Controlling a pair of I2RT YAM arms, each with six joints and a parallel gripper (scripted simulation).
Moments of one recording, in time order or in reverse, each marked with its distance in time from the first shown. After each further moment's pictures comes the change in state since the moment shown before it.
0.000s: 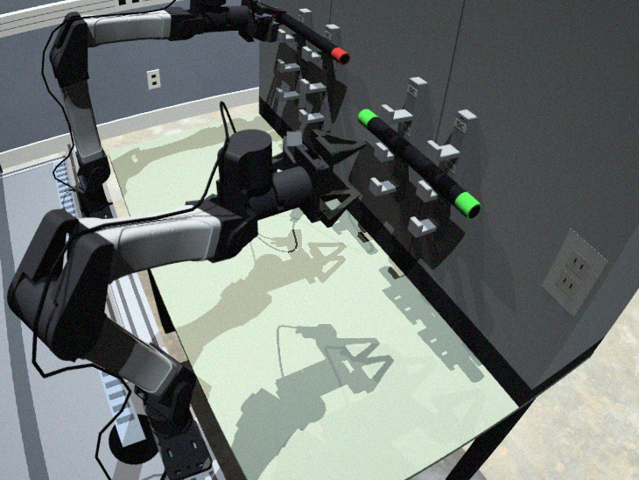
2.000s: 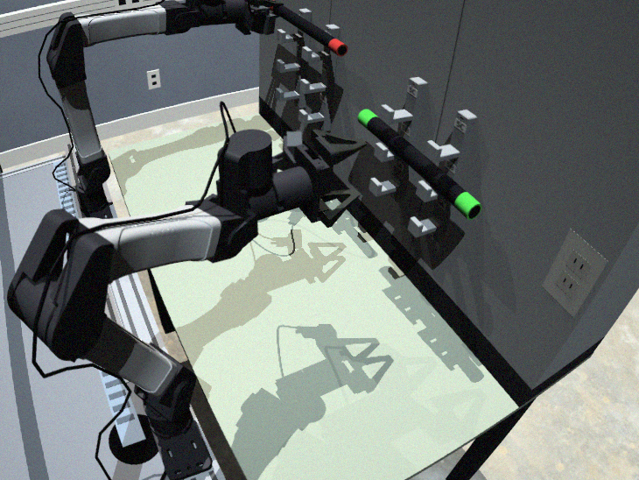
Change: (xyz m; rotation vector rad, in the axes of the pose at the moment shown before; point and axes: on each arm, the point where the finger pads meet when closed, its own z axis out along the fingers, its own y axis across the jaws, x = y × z) left arm 0.000 0.019 -0.010 -0.013 0.003 0.002; right arm 0.000 0.000 0.000 0.000 0.000 0.000
